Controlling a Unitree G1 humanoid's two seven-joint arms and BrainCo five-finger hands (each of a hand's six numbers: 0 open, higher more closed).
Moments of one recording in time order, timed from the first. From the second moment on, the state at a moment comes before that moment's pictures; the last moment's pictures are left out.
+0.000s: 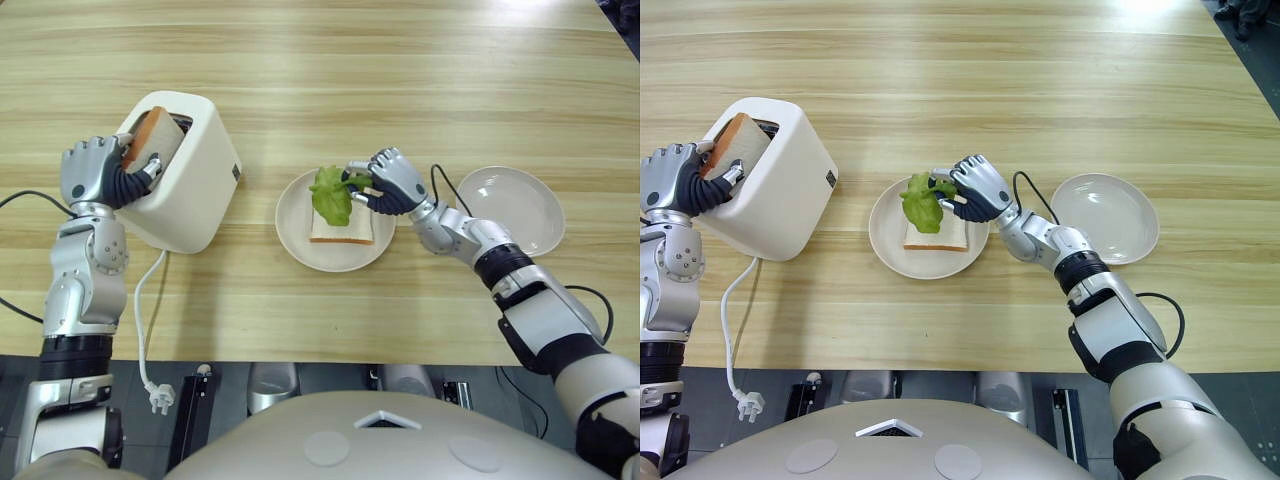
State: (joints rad) left arm -0.05 0.66 0.14 0.02 0.75 0.06 0.10; right arm -0.68 -0.38 0.58 0.92 -0.88 -0.86 -0.73
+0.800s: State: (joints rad) left arm -0.06 0.73 0.17 -0.13 0.81 0.11 0.11; right arm -0.66 -0.33 0.60 1.03 -0.86 -0.86 -0.55
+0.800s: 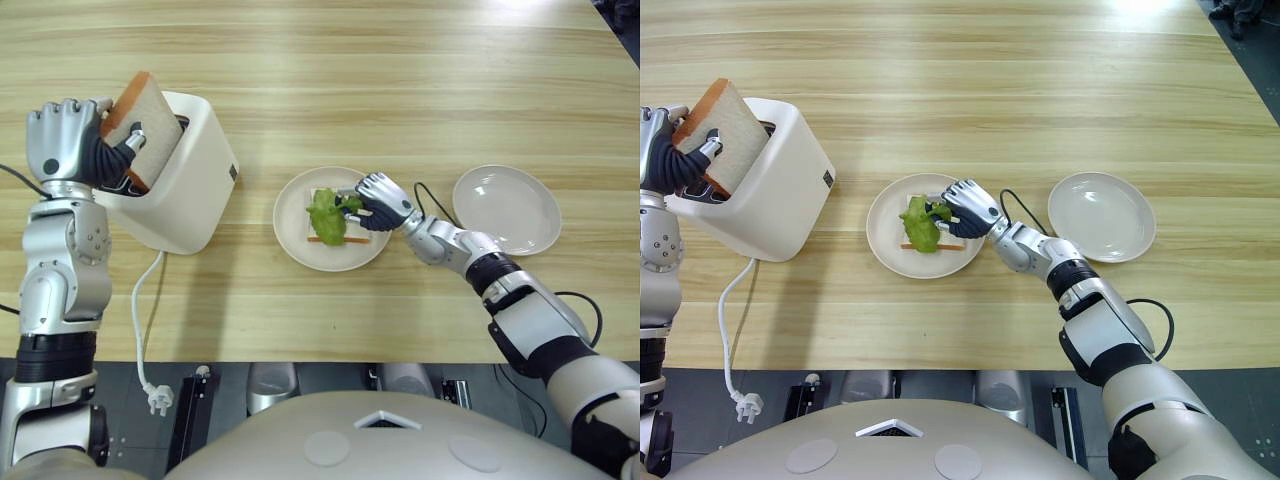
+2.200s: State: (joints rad) left arm -0.39 0.45 -0.11 0.07 0.04 -0.17 -0.52; right arm -0.62 -0.53 0.33 0.79 -0.65 -0.81 -0.52
